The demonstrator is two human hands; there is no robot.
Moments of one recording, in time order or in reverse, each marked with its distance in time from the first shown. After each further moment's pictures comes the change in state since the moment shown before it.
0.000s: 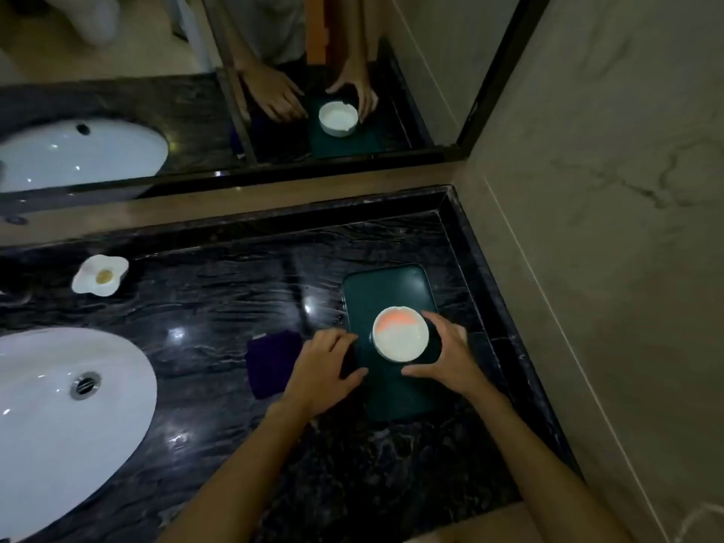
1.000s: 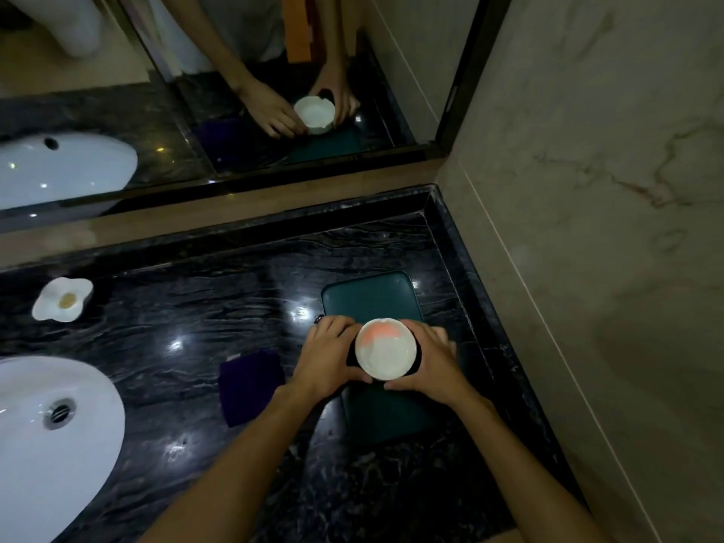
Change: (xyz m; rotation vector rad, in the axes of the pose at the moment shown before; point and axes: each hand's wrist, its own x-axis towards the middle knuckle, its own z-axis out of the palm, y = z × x) left_hand 0.070 0.012 0.014 -0.034 -0.075 0.037; right_hand 0.022 0.009 0.000 -0.149 0.014 -0.126
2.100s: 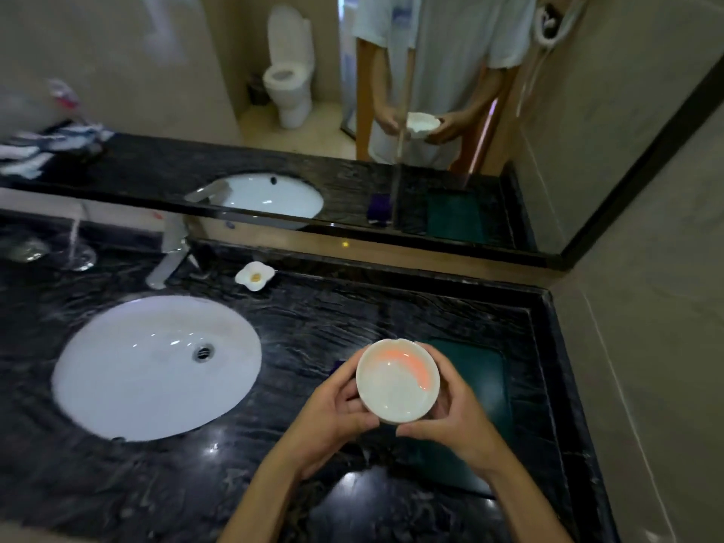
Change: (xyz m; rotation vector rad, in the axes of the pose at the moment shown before) left_hand -0.209 0.036 -0.107 -1.521 0.332 -0.120; right_hand -0.074 -0.189 -0.012 0.577 -0.345 -0.449
